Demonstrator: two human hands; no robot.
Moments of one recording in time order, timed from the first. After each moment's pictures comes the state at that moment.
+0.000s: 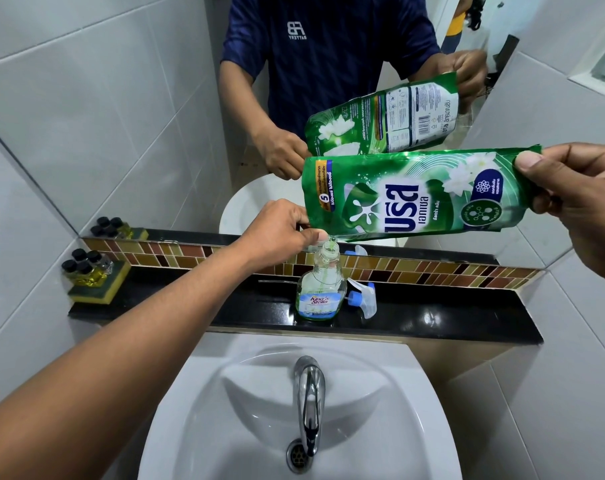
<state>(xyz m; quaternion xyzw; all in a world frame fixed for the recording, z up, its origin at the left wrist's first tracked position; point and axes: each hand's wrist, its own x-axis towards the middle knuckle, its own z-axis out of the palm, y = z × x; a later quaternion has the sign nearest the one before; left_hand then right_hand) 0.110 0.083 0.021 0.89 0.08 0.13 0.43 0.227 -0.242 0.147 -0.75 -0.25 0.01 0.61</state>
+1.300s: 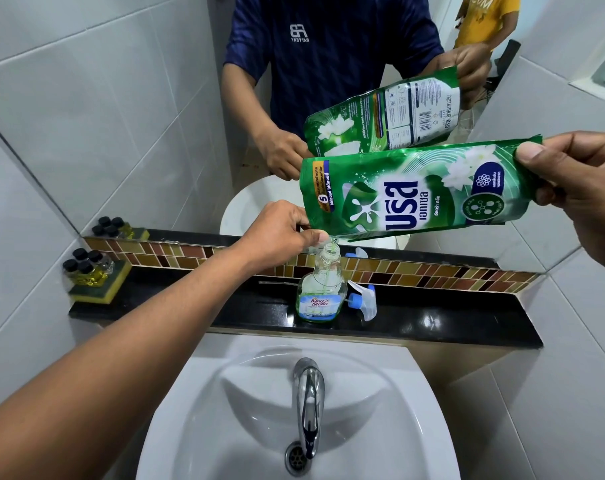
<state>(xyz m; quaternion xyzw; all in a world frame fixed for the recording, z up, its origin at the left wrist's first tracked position) 0.110 0.085 0.020 0.89 0.08 0.14 0.42 0.229 -0.239 0.159 -0.77 -0.26 0.01 0.58</state>
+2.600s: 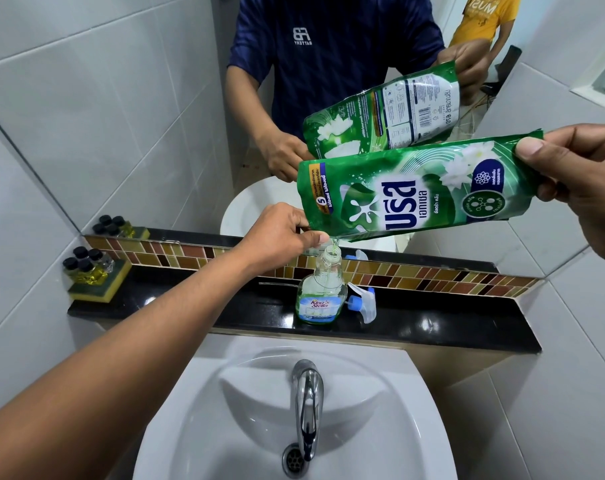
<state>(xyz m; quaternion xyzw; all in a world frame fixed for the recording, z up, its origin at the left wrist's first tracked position) 0.107 0.084 0.018 0.88 0.08 0.15 0.43 0.219 -0.232 0.176 -0.78 -0.28 0.01 0.56</state>
